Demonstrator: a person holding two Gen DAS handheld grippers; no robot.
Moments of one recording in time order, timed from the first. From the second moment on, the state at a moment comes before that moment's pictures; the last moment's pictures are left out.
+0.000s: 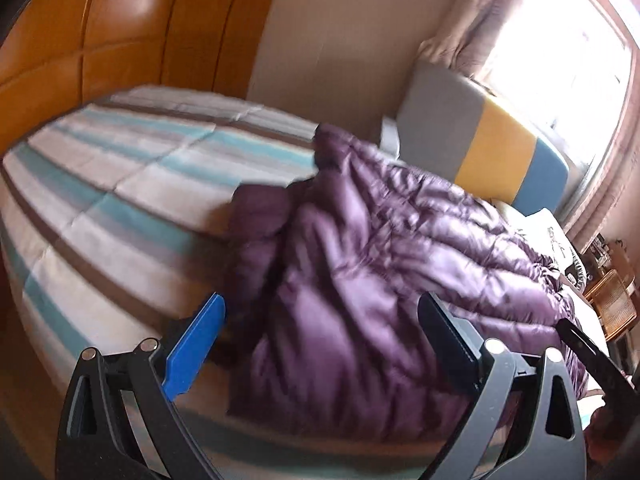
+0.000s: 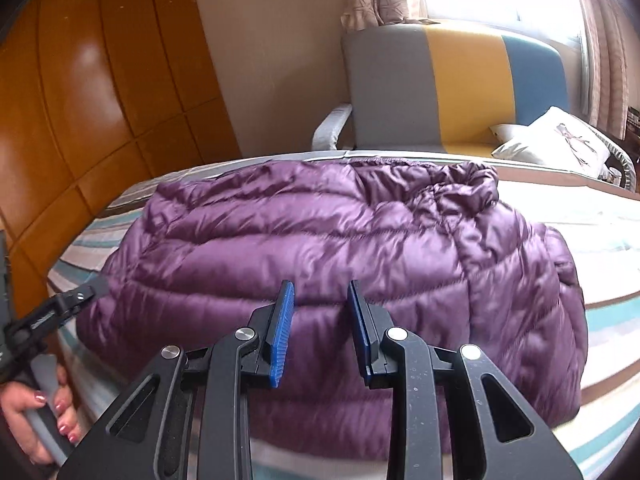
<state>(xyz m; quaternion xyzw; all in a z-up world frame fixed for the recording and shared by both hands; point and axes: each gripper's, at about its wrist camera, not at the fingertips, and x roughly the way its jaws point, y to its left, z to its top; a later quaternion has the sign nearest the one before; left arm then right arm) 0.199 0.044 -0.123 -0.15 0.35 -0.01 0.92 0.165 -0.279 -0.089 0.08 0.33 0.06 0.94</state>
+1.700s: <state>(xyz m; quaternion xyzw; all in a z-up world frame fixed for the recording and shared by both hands) 0.228 0.050 -0.157 -0.38 0.31 -0.08 0.87 0.175 -0.259 -0.130 0.05 0.37 0.05 0.92</state>
